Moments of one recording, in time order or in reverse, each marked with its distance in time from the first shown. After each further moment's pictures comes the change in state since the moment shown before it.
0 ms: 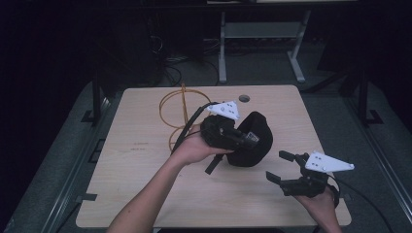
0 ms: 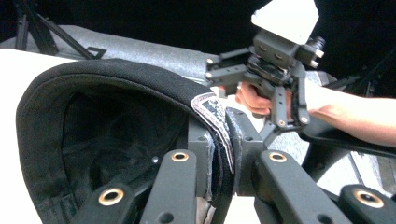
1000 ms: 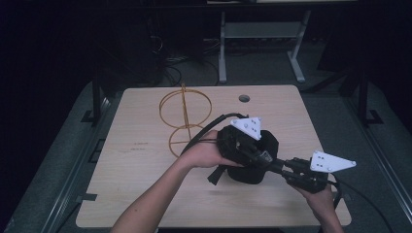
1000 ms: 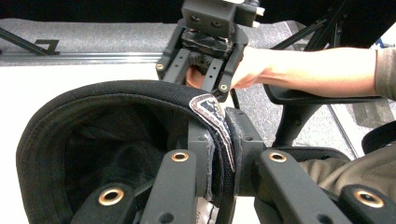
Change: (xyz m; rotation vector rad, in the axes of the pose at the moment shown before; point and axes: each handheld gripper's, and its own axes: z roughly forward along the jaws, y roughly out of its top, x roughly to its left) left arm -0.022 0.014 0.027 0.140 -0.120 0.159; right arm -0.012 -0.005 0.003 -0.112 0.183 -0.071
